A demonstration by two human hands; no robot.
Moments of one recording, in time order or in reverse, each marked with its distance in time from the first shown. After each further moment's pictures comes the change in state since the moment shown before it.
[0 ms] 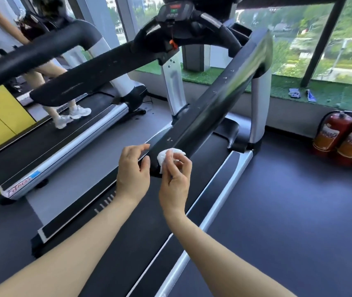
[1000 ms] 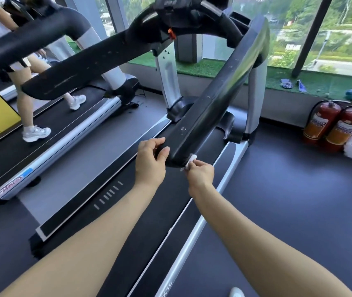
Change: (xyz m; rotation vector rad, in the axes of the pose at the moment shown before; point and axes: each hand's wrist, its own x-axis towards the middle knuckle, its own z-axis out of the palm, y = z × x) left_hand 0.003 -0.013 0.005 -0.248 -0.094 -0.130; right_hand 0.027 0.024 -0.013 -0.129 0.127 0.738
